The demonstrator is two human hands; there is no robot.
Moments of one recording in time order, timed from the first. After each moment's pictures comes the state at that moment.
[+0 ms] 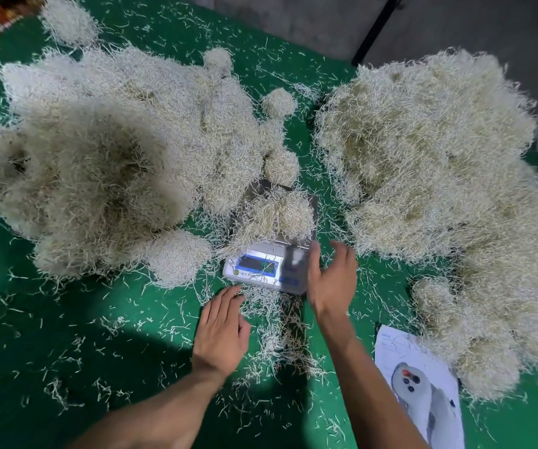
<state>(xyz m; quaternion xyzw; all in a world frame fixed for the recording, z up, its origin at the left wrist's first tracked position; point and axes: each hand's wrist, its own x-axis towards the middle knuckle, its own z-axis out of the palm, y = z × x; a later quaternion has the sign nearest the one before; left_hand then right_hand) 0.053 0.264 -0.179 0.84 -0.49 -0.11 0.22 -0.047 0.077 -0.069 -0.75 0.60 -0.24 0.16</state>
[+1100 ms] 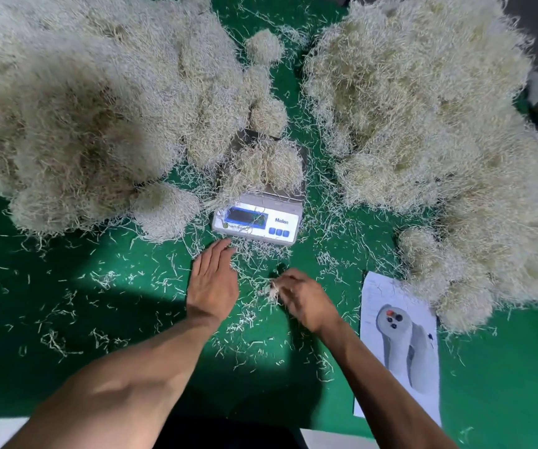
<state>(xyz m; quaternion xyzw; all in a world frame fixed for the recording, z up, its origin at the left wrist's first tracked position) 0.053 0.264 -0.173 0.84 -0.49 -0.12 0.21 -0.135 0.151 -0.104 -0.91 0.33 0.08 0.23</state>
